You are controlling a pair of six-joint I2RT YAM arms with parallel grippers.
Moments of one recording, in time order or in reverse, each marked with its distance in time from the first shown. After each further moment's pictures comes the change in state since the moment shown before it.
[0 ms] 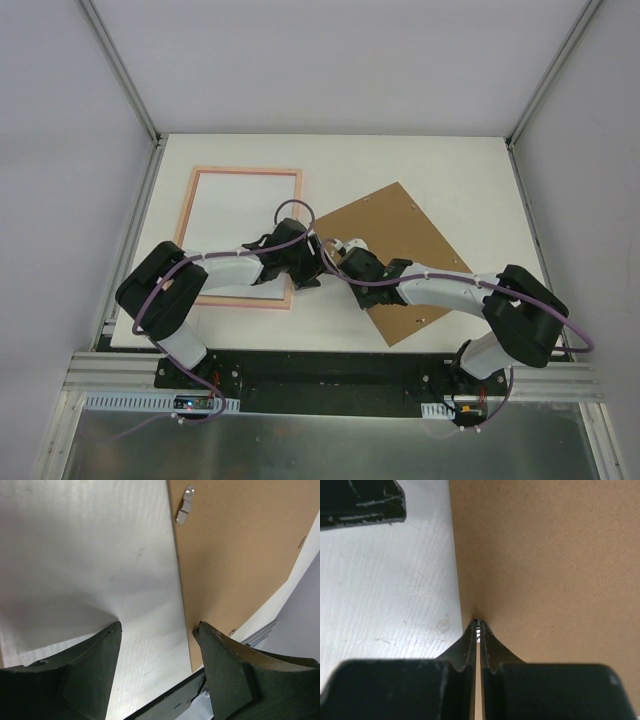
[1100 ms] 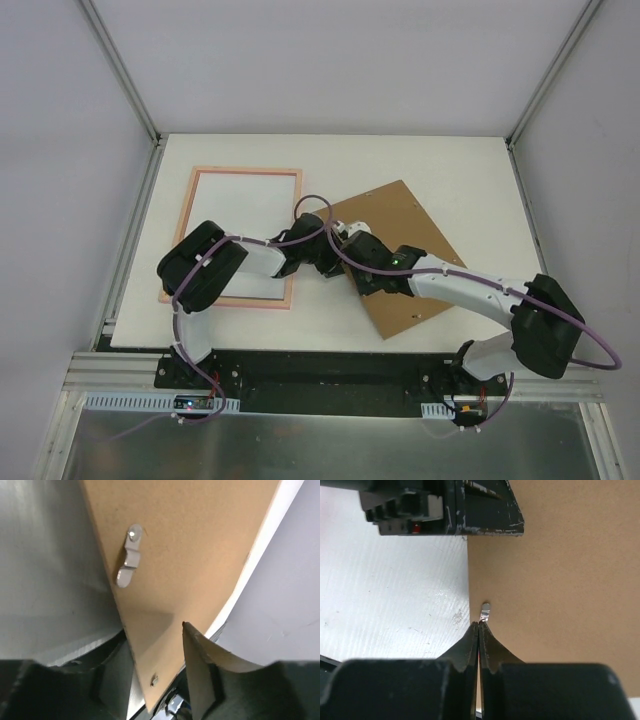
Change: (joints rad) left arm -0.026 0.262 0.121 0.315 0.105 -0.197; right arm -0.020 -0.088 0.127 -0.142 -0.006 0.000
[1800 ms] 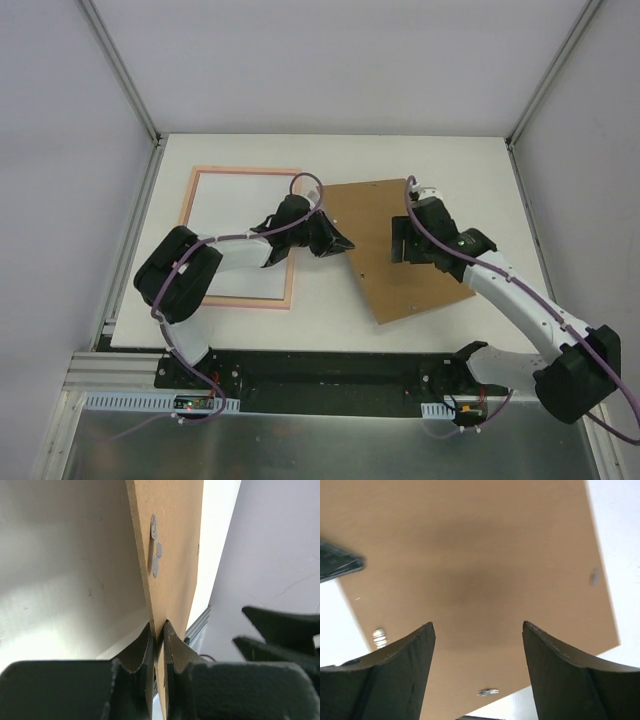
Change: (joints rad) left arm 0.067 -0.103 0.040 -0.004 0.076 0.117; right arm -0.354 -0.270 0.020 -0.116 0.002 0.004
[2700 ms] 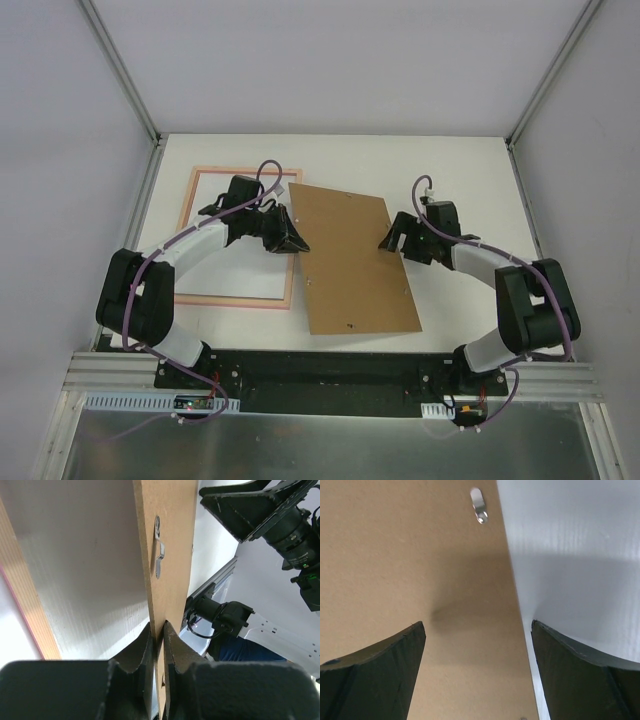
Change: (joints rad) left arm 0.303 -0.244 0.063 -0.657 0.351 0.437; right arm -0.354 0.348 -0.238 0.615 -0.507 0.116
